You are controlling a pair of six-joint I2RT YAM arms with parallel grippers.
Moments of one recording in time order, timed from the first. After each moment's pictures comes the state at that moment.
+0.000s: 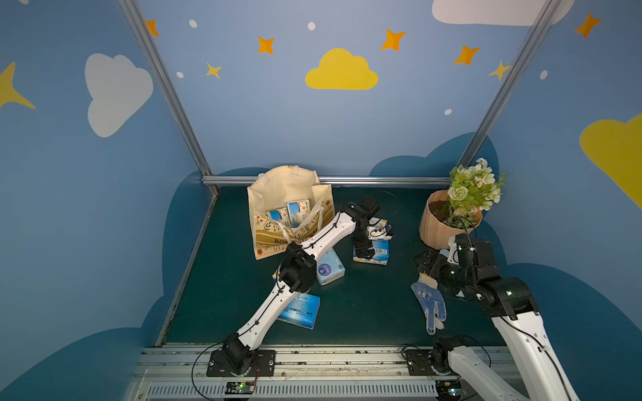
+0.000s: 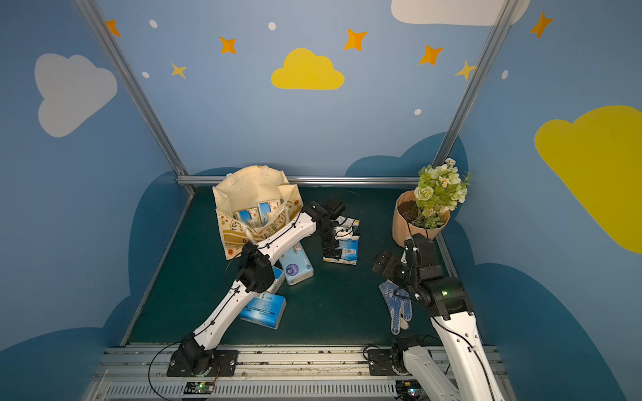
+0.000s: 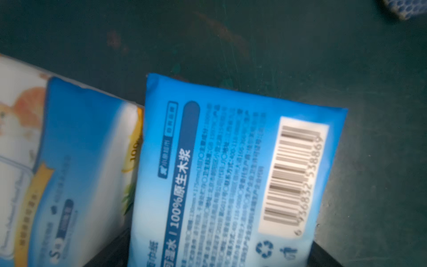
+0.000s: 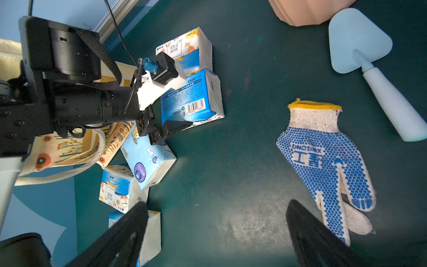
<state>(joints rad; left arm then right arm) -0.75 2.68 2.67 -1.23 0.24 0.73 0.25 0.77 1.02 -1.08 -0.09 0.69</state>
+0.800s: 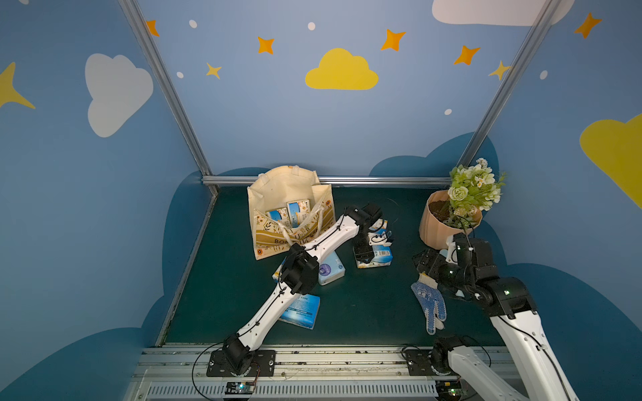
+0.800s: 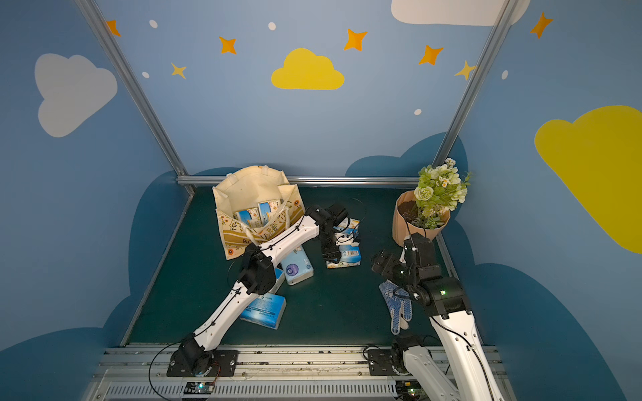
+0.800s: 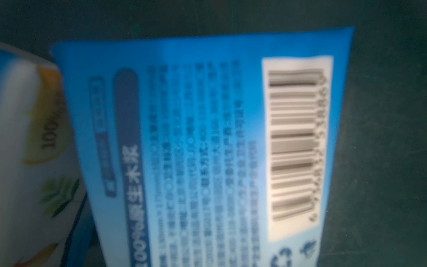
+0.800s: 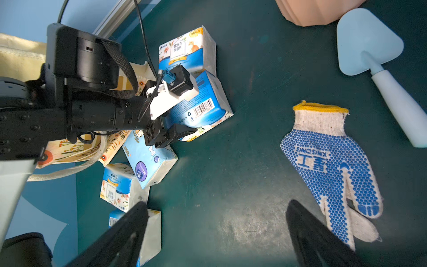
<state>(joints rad) -0.78 2.67 2.64 -1.29 0.21 0.66 0.25 0.78 1.00 -1.05 -0.11 0.68</state>
